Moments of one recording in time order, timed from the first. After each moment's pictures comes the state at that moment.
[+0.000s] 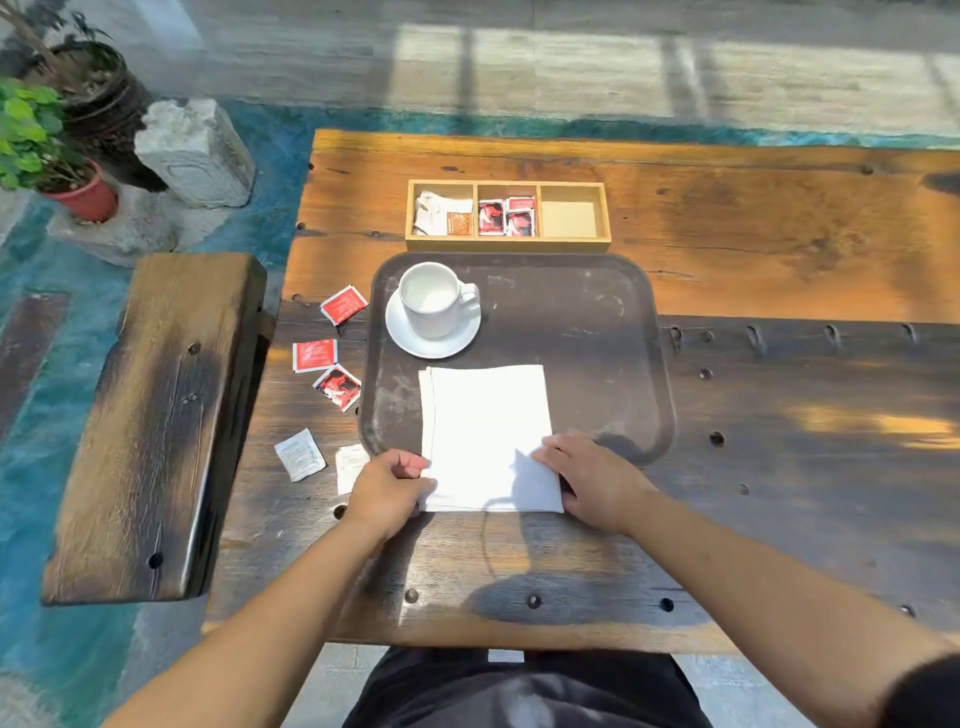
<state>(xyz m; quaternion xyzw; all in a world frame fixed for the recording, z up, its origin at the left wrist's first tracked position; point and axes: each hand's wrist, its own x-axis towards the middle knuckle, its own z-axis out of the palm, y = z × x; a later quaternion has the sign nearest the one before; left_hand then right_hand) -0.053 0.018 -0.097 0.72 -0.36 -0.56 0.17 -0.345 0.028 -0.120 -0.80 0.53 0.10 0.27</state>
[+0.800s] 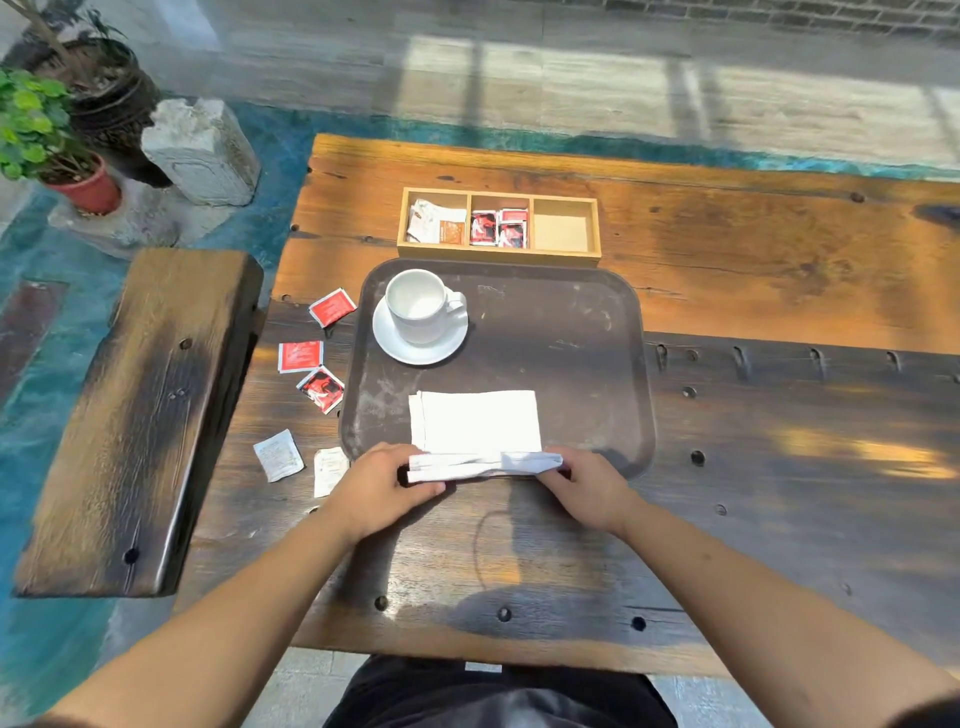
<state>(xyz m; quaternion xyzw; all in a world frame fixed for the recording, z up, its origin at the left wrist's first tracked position) -0.055 0.002 -0.101 0.57 -0.72 -0.40 0.09 -0.358 0.024 -0.110 -0.62 0.62 -0.09 0.46</state>
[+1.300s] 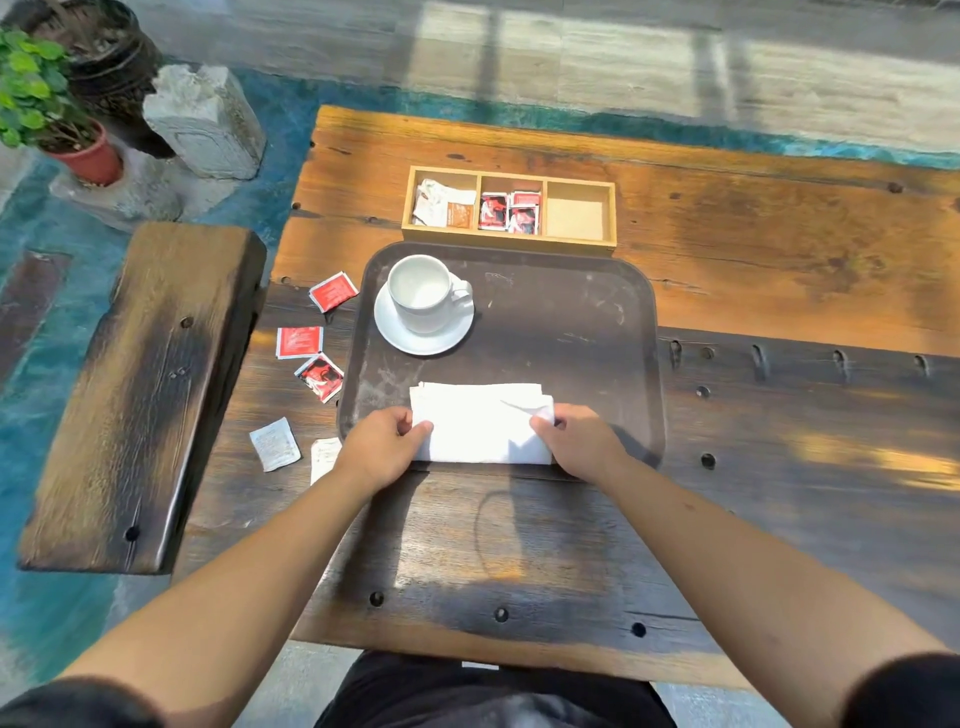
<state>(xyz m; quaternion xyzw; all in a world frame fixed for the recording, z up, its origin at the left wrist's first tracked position) -0.070 -0.037 -0.119 0.71 -0.57 -0.40 0.07 -0.346 -0.034 -0.125 -0.57 0.71 -0.04 0.41</state>
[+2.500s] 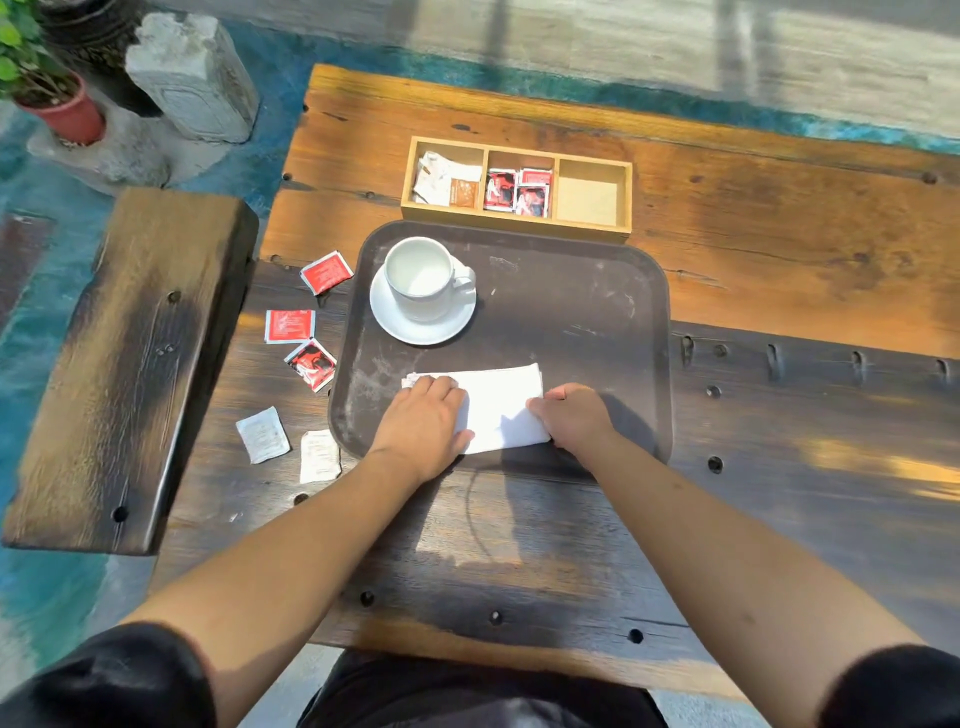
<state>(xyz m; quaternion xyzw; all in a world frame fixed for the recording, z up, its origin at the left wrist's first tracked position) -0.117 -0.054 -0.131 0.56 -0.82 -0.15 -0.07 -0.328 -0.068 -0.133 -0.40 0.78 -0.09 0.47</state>
